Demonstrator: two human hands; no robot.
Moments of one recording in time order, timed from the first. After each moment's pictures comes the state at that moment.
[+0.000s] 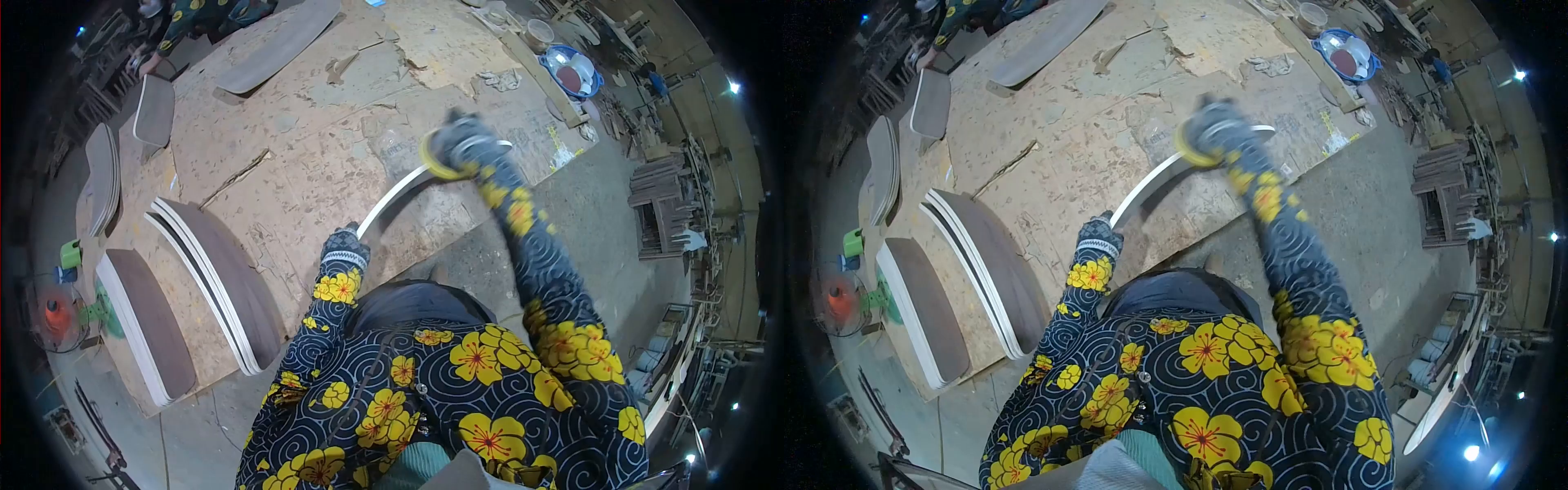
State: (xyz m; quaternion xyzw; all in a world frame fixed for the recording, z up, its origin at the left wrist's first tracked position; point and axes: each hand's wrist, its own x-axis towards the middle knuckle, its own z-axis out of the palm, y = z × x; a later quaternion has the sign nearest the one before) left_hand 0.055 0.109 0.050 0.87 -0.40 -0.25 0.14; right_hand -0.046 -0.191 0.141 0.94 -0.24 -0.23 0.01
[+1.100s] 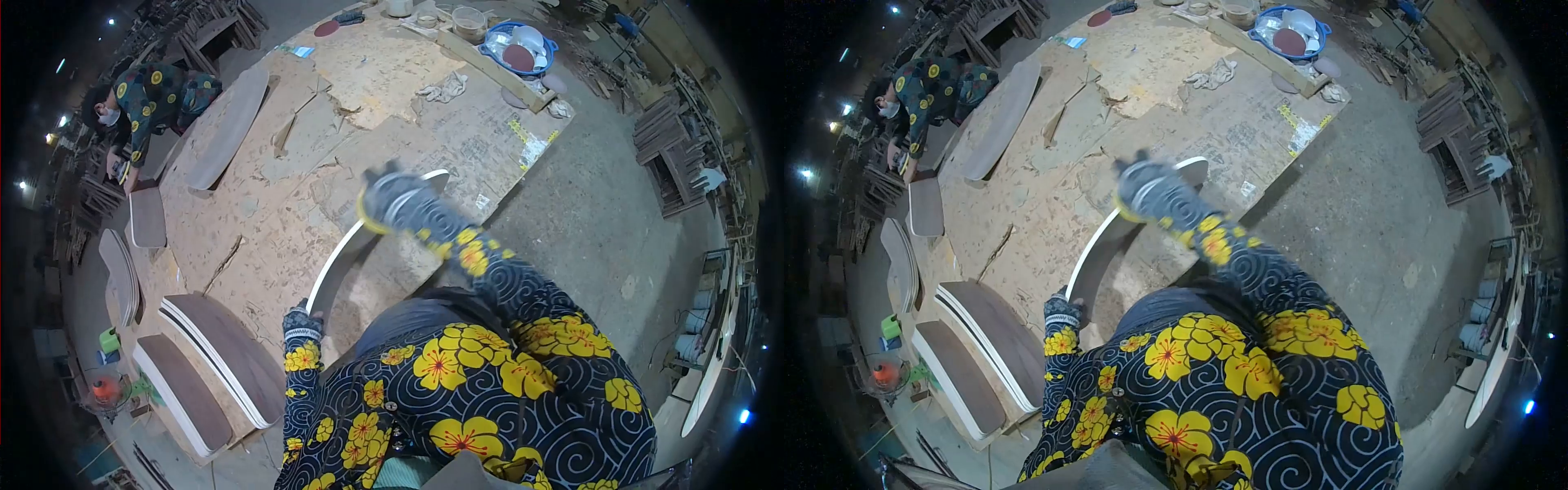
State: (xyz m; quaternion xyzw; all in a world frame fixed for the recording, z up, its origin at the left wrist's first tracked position) left_hand 0.058 0.113 0.050 0.91 -0.32 -0.26 0.07; right_hand -0.089 -0.214 0.092 0.97 -0.25 0.05 -0.02
